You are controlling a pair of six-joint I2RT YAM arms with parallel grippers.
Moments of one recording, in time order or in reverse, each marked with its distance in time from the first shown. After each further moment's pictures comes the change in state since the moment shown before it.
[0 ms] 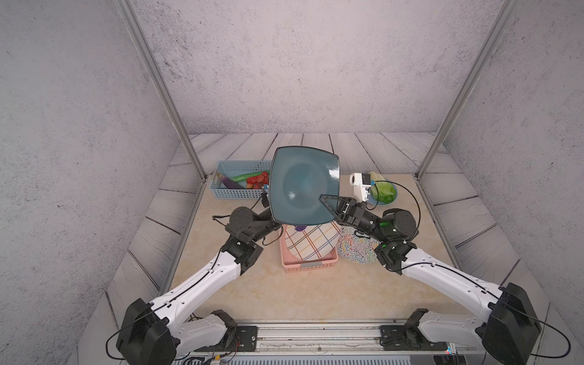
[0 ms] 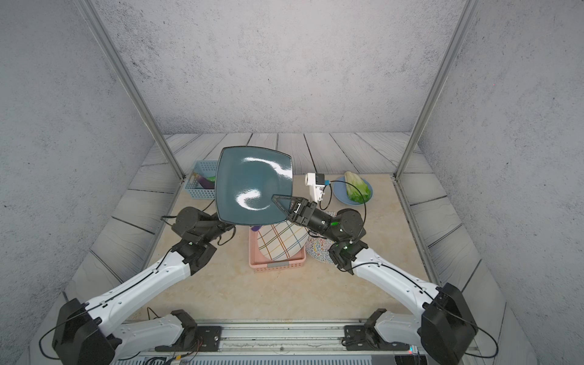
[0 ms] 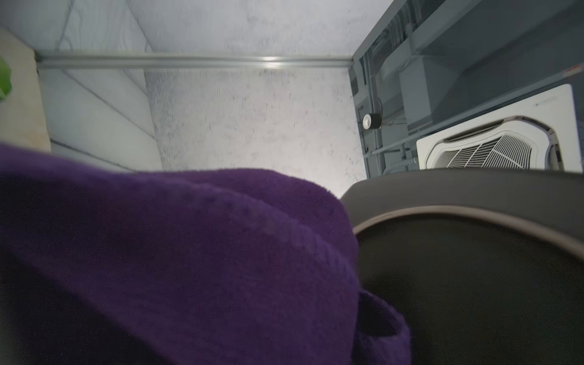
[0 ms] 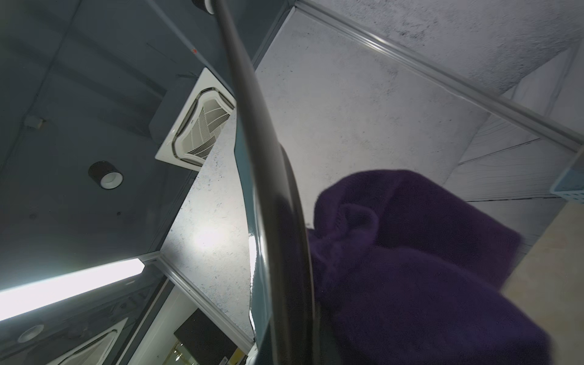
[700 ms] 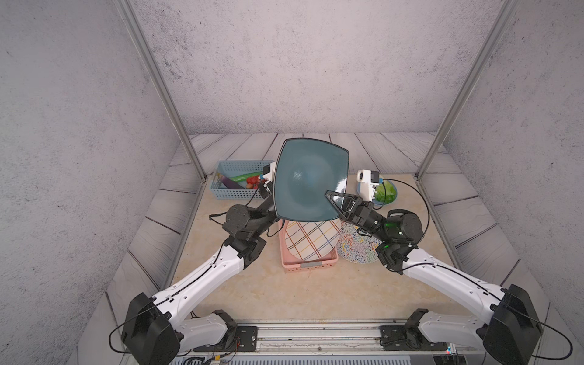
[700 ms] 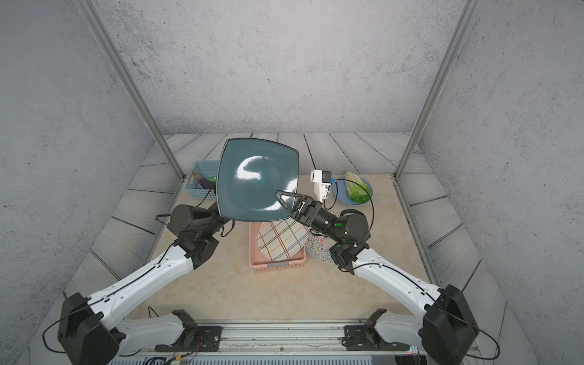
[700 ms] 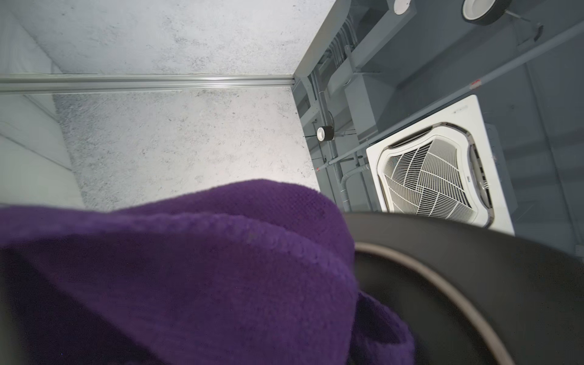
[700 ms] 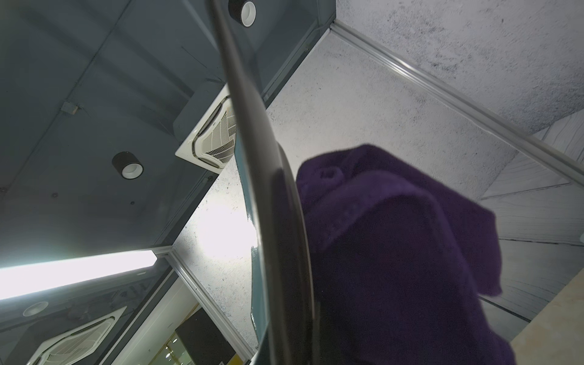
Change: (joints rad) left arm 0.021 0.003 0.056 0.073 -0.050 -0.014; right arm -0.026 -0.006 0.010 0.068 0.027 -0.013
